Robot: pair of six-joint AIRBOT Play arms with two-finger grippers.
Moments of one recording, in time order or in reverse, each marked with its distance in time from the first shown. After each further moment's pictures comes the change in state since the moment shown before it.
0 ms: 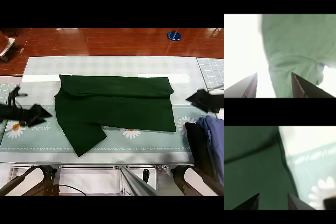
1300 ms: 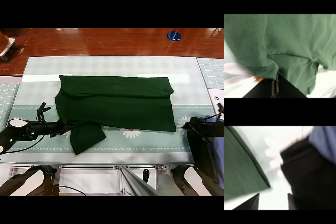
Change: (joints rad) left arm -0.263 -0.021 -0.333 -0.333 0.354 0.171; right arm -0.113 0.070 -0.267 -0.170 0.076 0.104
